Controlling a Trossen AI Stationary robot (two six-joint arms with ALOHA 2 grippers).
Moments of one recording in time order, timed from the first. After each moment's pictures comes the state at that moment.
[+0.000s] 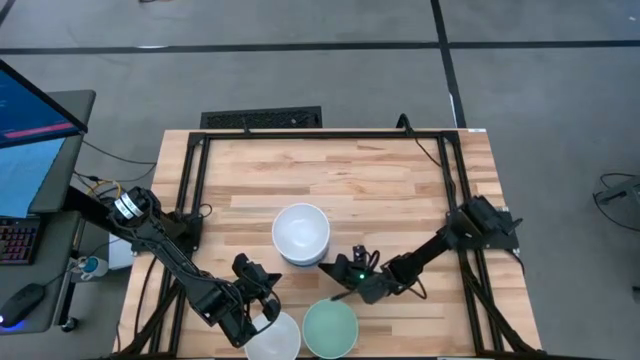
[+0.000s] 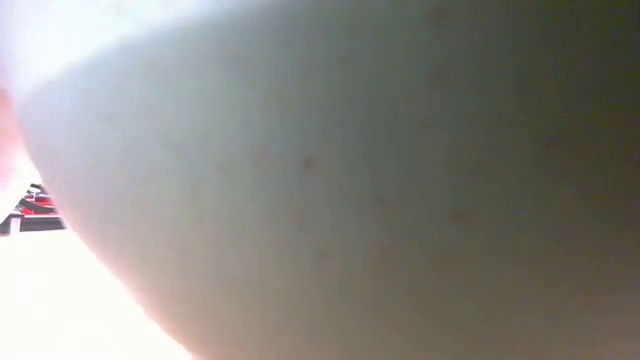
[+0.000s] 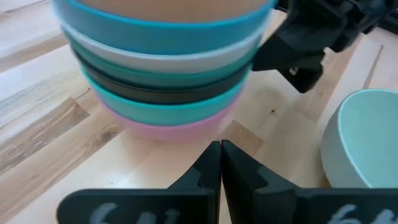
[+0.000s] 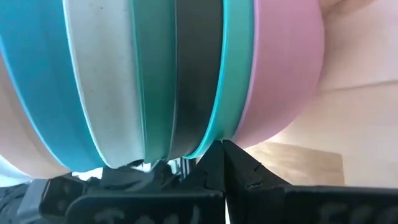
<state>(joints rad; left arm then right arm) -0.83 1.72 1.11 -0.68 -0.95 -1.46 0.55 2.02 0.91 0.70 0.81 1.84</state>
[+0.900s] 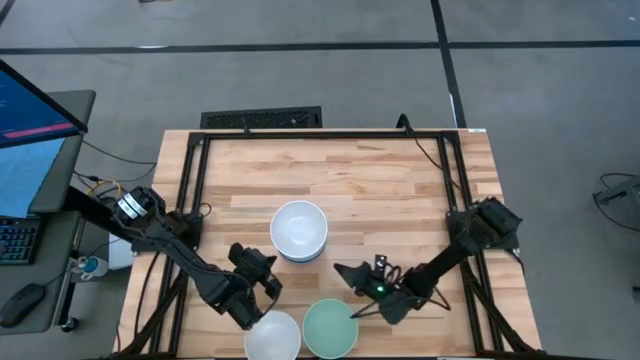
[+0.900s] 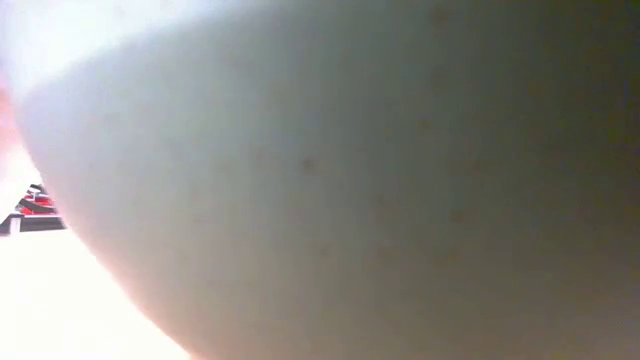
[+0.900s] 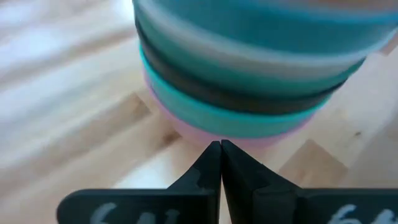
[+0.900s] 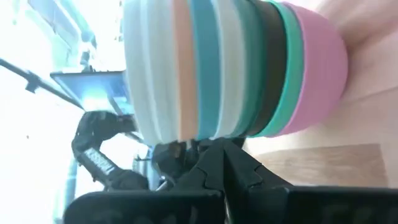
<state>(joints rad) -0.76 1.74 1.03 -0.80 -0.95 -1.64 0.69 1.96 0.91 0.71 1.18 1.83</state>
